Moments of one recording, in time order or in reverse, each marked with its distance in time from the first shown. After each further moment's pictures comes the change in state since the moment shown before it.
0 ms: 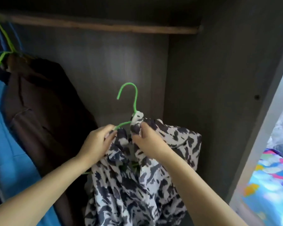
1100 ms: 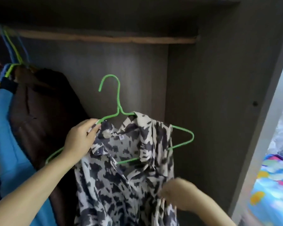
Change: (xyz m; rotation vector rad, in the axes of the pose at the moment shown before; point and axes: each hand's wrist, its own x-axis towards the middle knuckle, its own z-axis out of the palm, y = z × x) left_hand 0.018 -0.012 -0.045 0.122 0.221 -0.047; right_hand -0.065 0.092 -0.002 -0.763 -0.425 -0.073
